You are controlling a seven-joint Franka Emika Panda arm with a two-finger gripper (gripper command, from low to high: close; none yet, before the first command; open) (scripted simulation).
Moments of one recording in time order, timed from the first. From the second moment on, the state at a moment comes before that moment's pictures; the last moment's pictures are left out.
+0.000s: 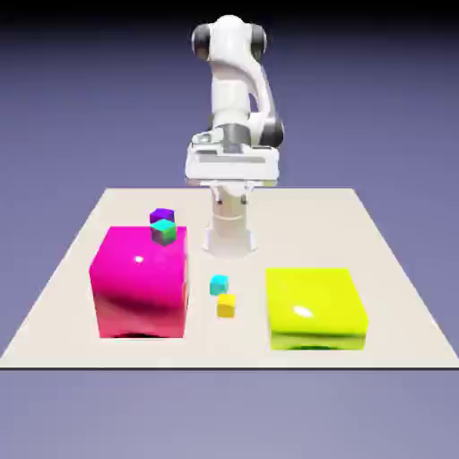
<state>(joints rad) 0.05 -0.55 -0.04 -2.82 -0.05 3.01 0.72</state>
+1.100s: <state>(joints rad) 0.67 0.24 -0.71 -2.93 -1.15 2.86 0.58</state>
